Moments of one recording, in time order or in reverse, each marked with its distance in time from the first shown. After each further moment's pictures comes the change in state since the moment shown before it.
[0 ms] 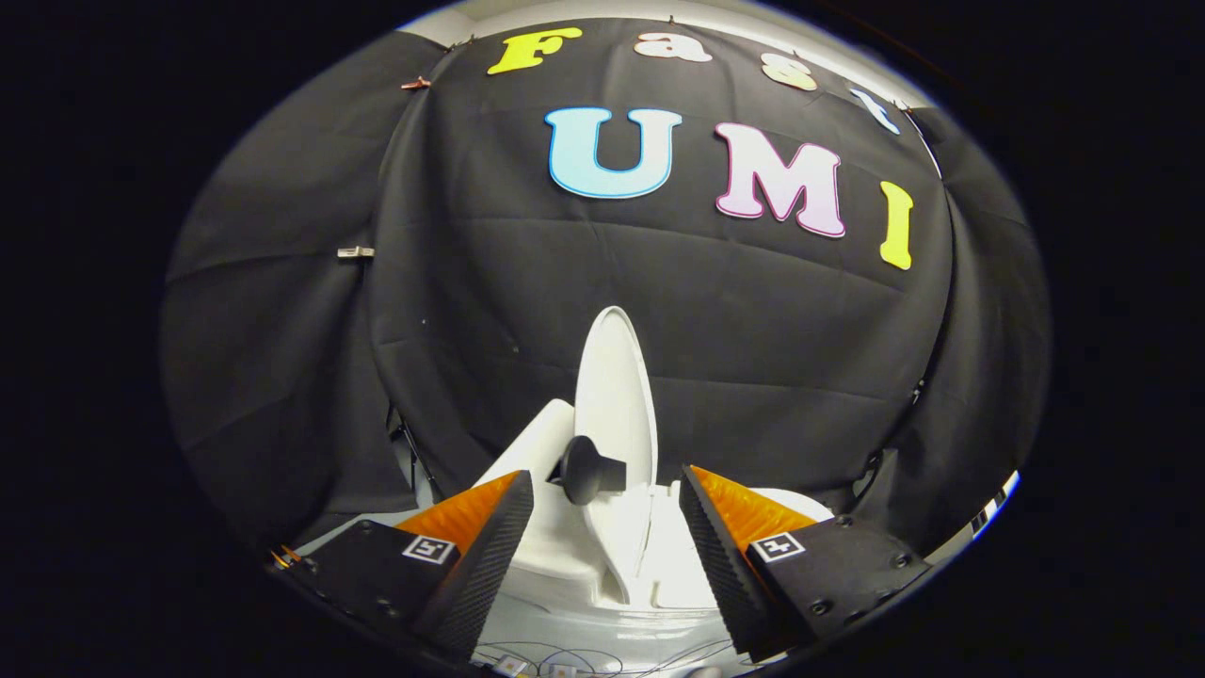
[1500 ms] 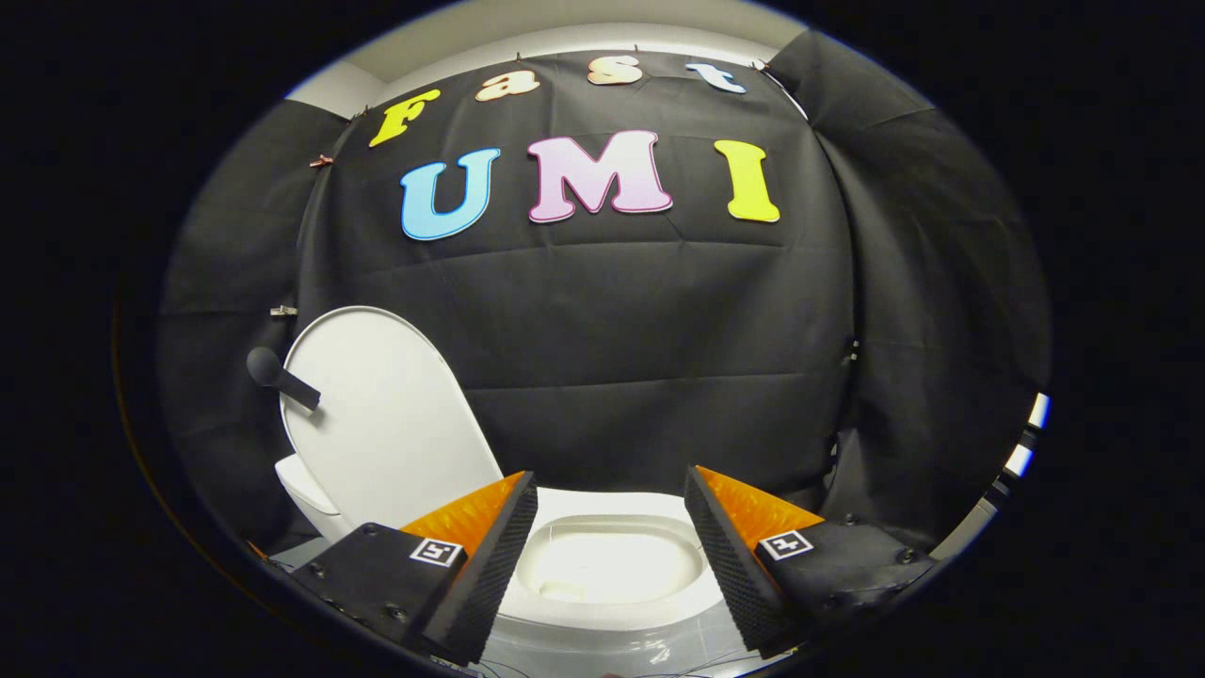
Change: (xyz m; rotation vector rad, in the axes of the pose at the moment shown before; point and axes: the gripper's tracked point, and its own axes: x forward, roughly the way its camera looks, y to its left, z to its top) arm -0.010 -0.335 -0.109 0.135 -0.189 -0.096
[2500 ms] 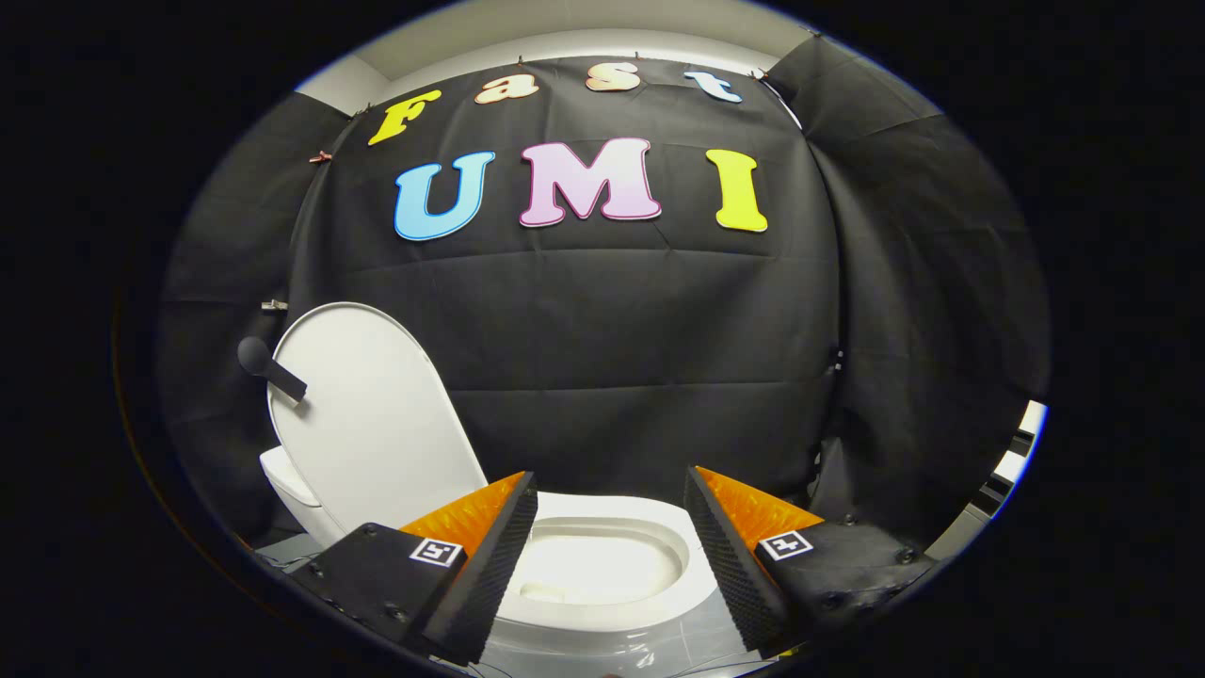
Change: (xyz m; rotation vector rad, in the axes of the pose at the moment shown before) arm -0.007 -0.016 0.003 -0.017 -0.033 -0.027
